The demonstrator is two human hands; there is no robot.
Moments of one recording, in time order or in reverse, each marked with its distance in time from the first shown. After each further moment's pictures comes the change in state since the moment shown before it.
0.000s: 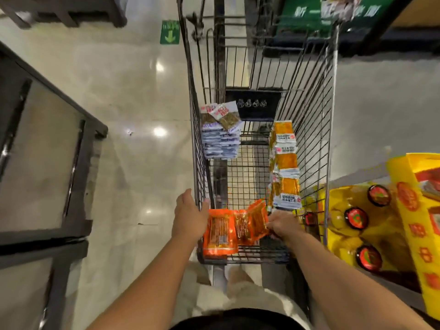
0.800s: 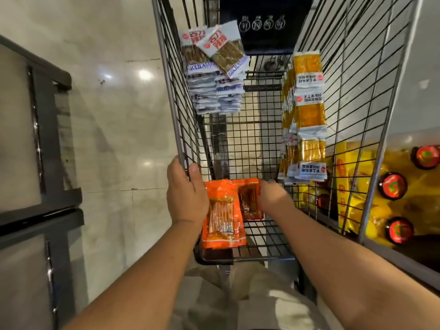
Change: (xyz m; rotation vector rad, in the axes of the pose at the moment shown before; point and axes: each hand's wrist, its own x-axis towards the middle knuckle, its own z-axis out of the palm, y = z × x) left_hand 0.058 -0.008 0.051 -0.144 0.197 0.010; right_hand 0.111 0.003 0.077 -0.822 -0.074 -0.121
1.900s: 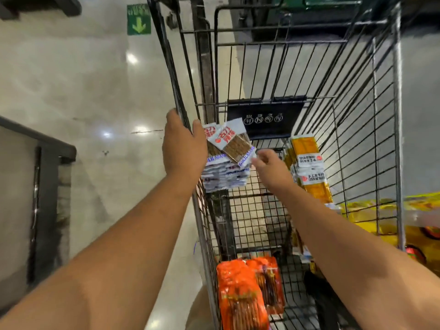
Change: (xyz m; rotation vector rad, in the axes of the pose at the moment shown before) left_hand 0.229 0.172 -0.033 -0.063 0.037 0.221; right_hand 0.064 -0.098 -0.233 0.879 0.441 -0.156
